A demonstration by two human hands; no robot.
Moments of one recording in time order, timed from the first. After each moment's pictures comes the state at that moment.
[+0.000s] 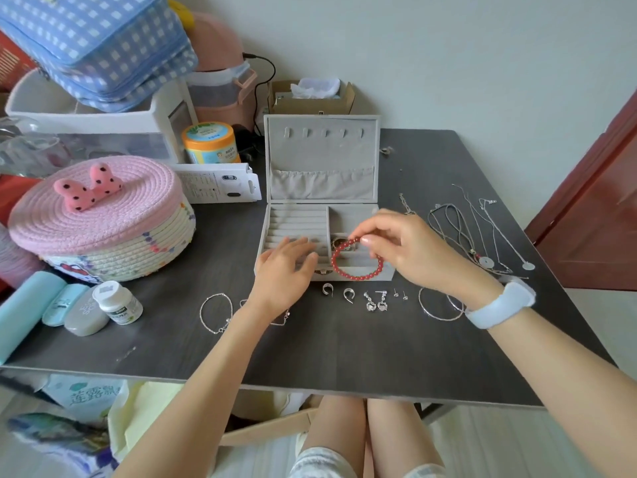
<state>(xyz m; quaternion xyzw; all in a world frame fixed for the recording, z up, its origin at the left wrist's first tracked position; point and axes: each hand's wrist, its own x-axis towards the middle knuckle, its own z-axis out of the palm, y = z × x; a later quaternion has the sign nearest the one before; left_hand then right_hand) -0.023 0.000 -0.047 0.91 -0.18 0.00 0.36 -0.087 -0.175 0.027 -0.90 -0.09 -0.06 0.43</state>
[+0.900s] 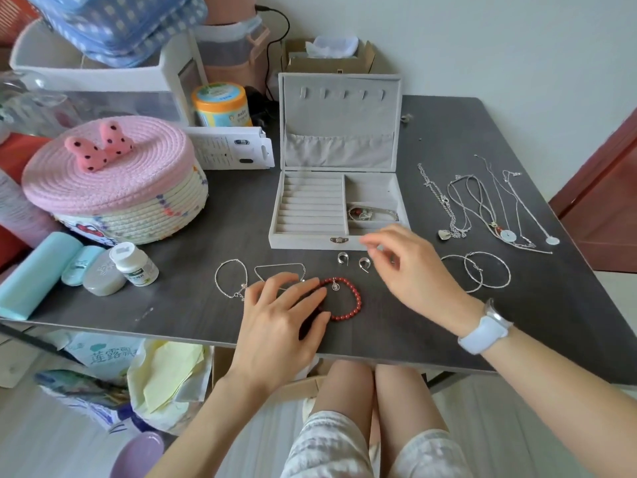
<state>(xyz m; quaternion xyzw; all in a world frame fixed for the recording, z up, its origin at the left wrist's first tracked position) -0.115 0.052 -0.083 0.91 -0.31 0.20 0.20 -0.108 -0.154 -0.042 -0.93 -0.09 -0.18 0.31</state>
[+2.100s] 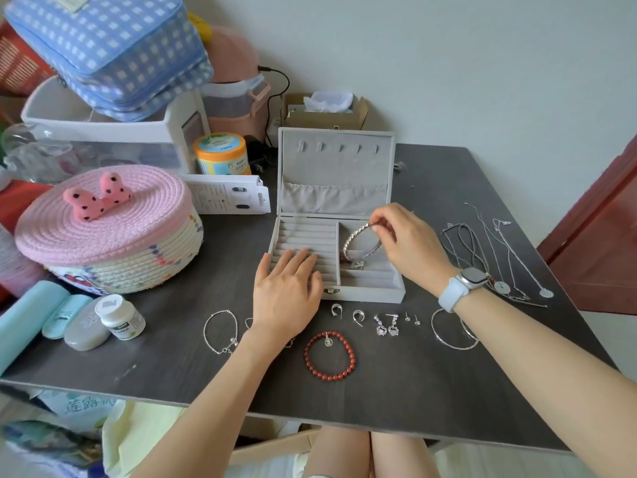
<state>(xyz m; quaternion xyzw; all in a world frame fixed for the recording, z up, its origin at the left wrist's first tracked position) -0.012 0.001 -0.074 0.95 -0.20 0.17 0.15 -0.021 -0.196 -0.014 -0.94 -0.08 -0.25 0.22</state>
